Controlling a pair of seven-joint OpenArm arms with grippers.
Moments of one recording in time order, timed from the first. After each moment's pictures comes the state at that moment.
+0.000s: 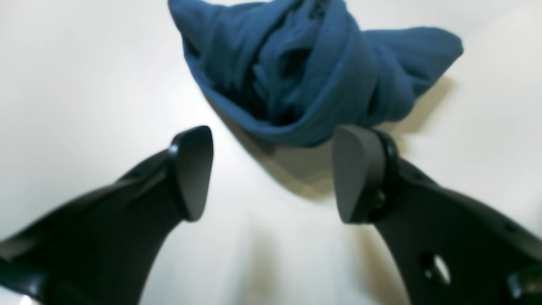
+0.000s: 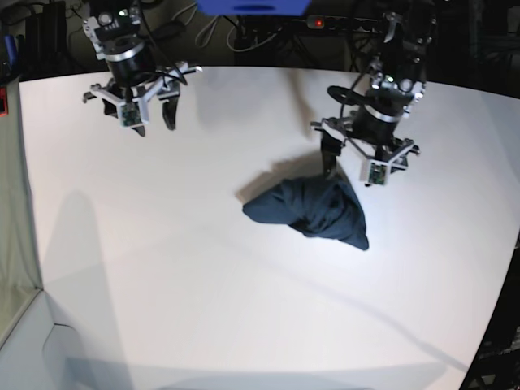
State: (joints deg) left arm 17.6 -12.8 8.5 103.0 -7.5 -0.1 23.8; right arm -37.1 9.9 -4.6 117.2 0.2 0.2 -22.7
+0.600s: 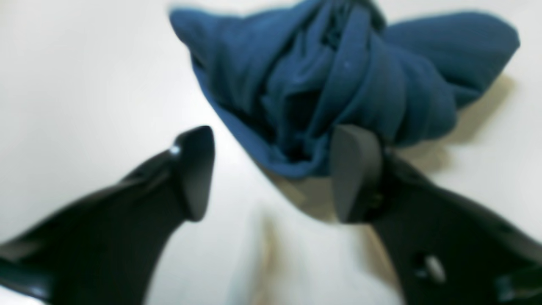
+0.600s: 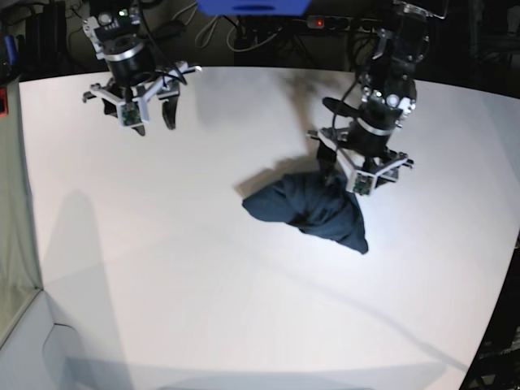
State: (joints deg) left arm 12.1 -12.8 12.9 95.2 -3.4 -0.1 23.1; right arm -37.2 9.9 -4.6 117.2 0.2 0.2 -22.7
